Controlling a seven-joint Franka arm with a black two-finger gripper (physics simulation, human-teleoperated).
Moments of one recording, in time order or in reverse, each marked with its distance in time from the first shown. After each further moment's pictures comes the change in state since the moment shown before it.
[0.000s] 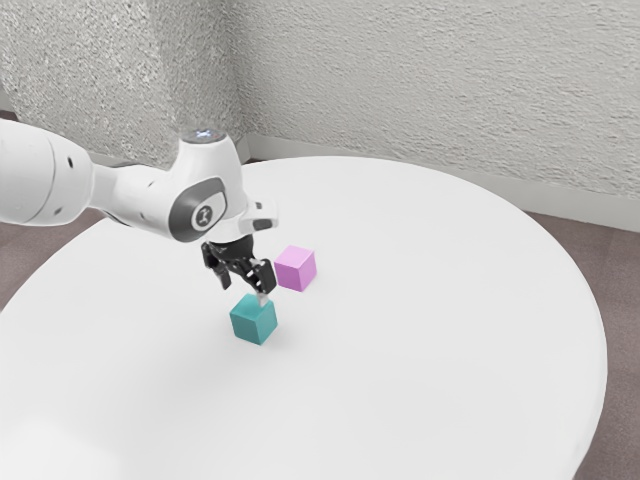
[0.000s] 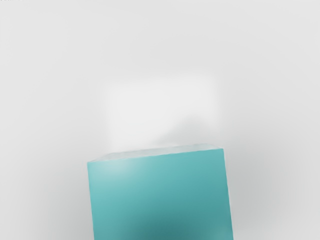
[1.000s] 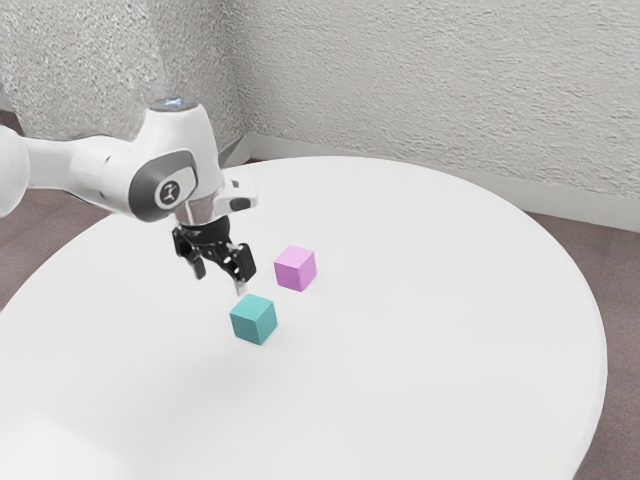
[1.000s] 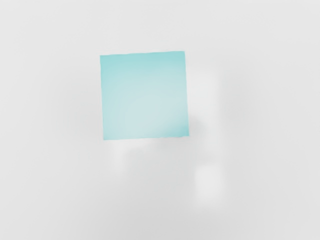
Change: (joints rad) arm -0.001 -0.269 -0.024 -0.145 -0.004 -0.137 -0.077
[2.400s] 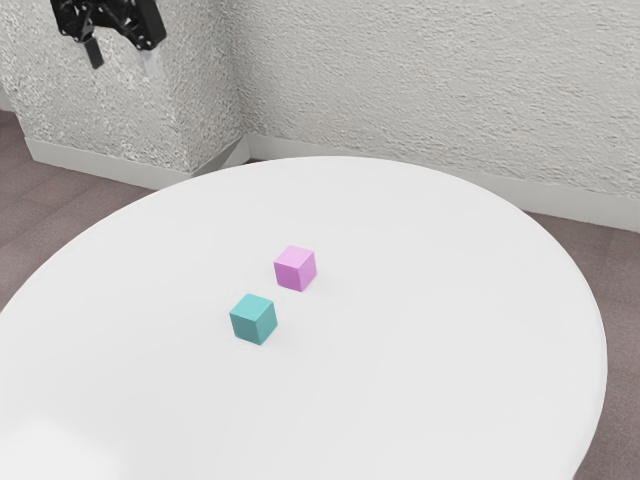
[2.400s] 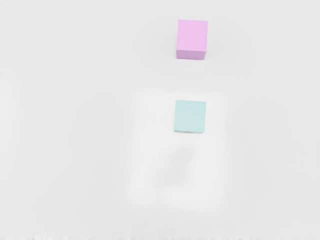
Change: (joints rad) arm -0.023 0.017 0.068 1.028 0.030 -0.952 -0.033
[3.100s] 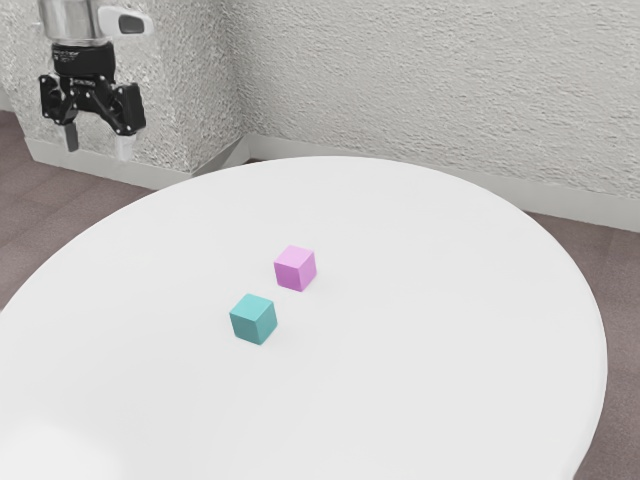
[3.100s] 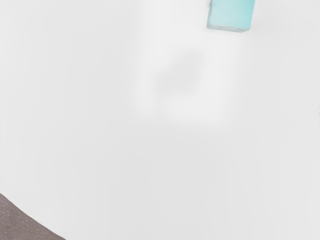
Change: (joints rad) arm 0.043 -0.085 0.041 -0.348 -0.006 -0.061 0.021
